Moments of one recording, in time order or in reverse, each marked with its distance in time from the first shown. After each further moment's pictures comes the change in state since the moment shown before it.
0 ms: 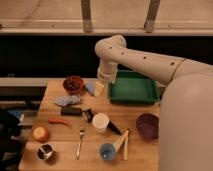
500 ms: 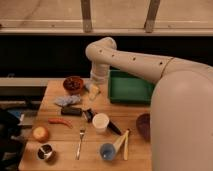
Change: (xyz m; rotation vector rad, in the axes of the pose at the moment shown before) arm -0.034 0.028 0.015 0.020 0.009 -0.154
